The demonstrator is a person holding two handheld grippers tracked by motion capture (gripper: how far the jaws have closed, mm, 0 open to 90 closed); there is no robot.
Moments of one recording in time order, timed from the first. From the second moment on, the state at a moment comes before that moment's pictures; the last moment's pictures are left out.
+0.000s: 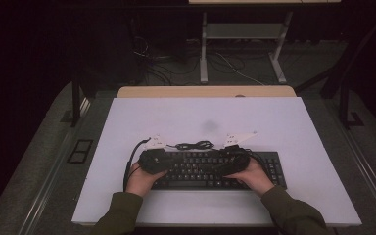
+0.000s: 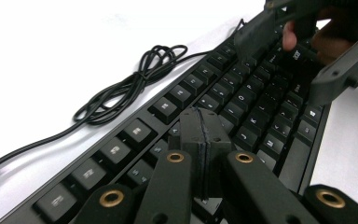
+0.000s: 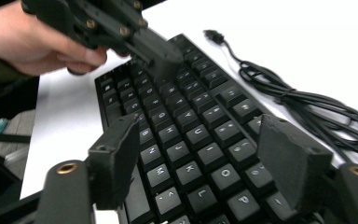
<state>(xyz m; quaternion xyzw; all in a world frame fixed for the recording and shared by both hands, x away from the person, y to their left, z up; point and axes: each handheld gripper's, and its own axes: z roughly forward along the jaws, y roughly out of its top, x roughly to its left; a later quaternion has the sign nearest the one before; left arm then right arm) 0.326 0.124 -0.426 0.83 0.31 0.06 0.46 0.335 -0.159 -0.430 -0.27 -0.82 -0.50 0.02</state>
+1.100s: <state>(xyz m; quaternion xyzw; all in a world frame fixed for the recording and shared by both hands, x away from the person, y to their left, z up) 0.326 0.114 -0.434 0.85 0.30 0.06 0.43 0.341 -0.182 -0.424 -0.29 -0.80 -0.53 -0.01</state>
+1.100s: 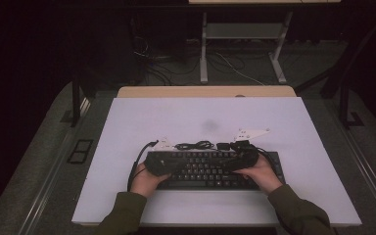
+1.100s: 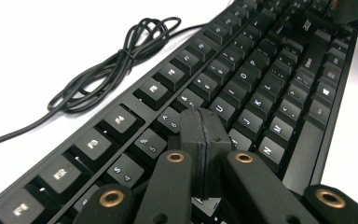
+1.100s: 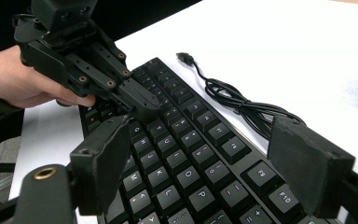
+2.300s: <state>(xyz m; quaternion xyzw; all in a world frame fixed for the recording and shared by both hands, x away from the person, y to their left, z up) 0.292 0.166 -0.422 0.81 0.32 0.08 0.48 0.316 -0.233 -0.425 -0.32 -0.79 -0.52 -0.03</state>
